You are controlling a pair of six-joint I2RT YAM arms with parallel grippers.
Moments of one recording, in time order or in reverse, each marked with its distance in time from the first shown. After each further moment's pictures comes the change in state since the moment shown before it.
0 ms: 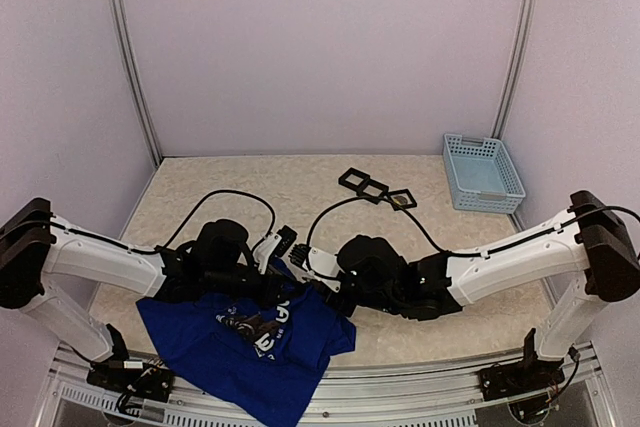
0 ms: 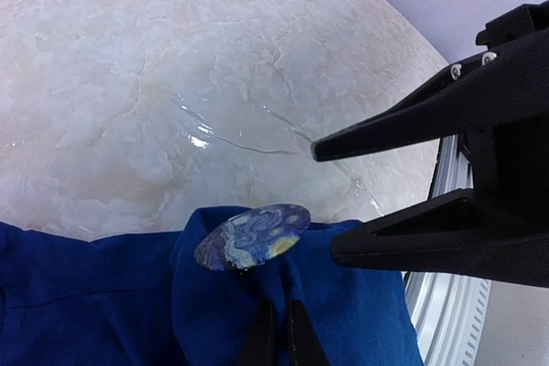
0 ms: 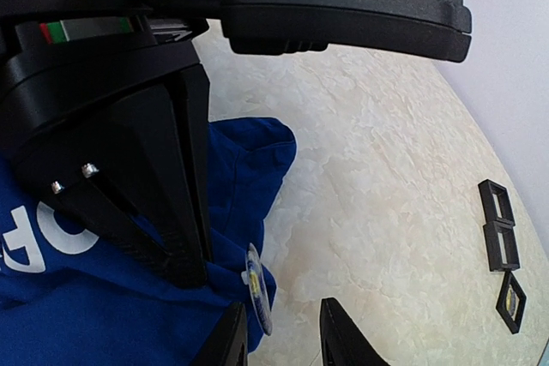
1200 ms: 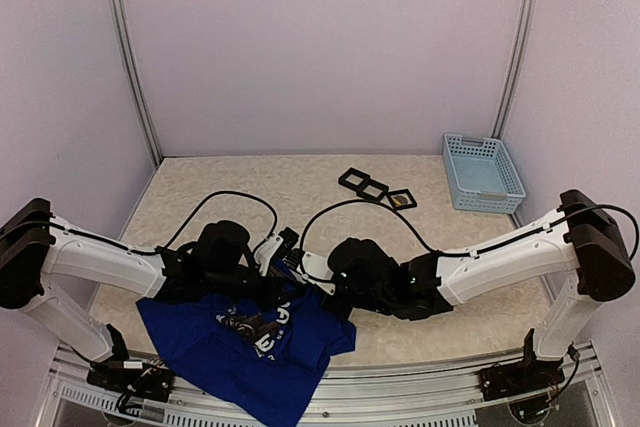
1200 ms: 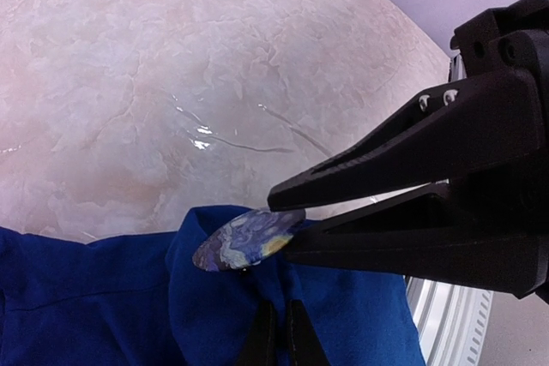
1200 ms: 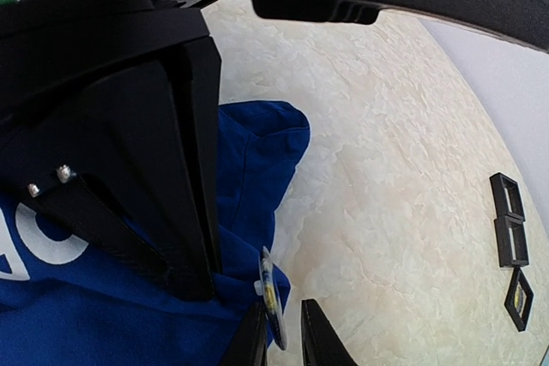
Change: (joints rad) left arm -0.013 -0.002 0.004 -0.008 -0.015 0.024; right arm 0.000 0.051 0.042 -0.048 -0.006 0.010
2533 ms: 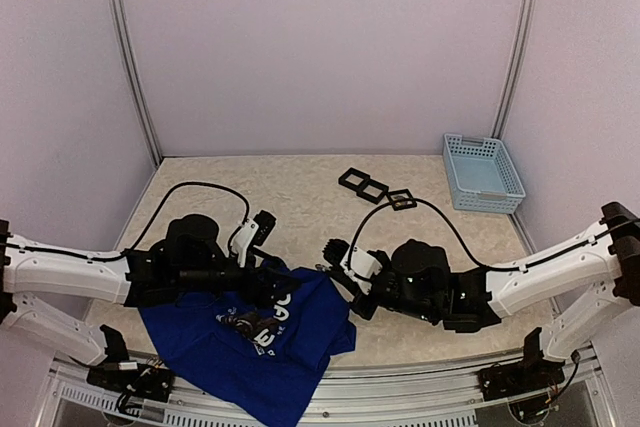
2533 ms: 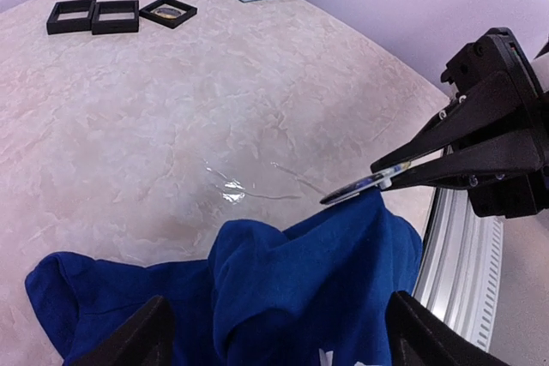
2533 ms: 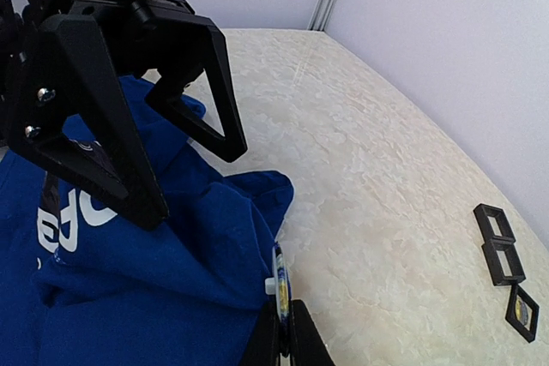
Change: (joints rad) left arm -0.013 -0.224 -0.054 -0.035 -0.121 0.053; right arm 0.000 -0.245 -0.298 0.351 -0.056 0.010
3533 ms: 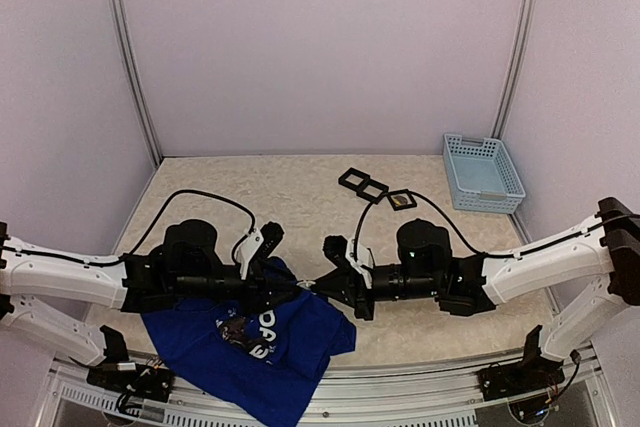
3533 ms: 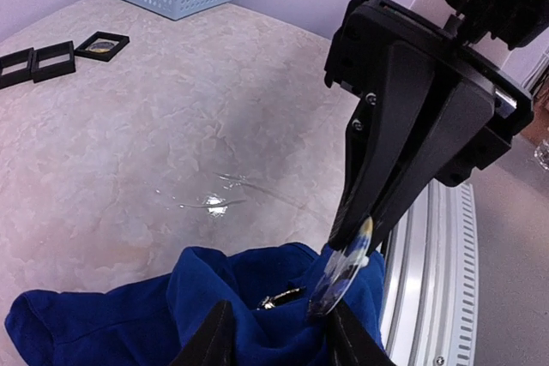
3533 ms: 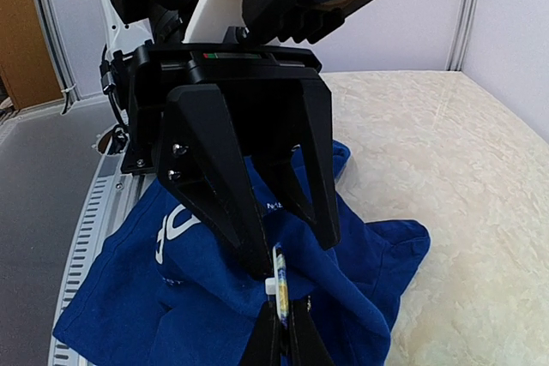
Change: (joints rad) left arm -0.055 -0.044 -0.021 0.034 0.085 0.121; right arm -0.123 0.013 0.005 0.087 -0.592 0.100
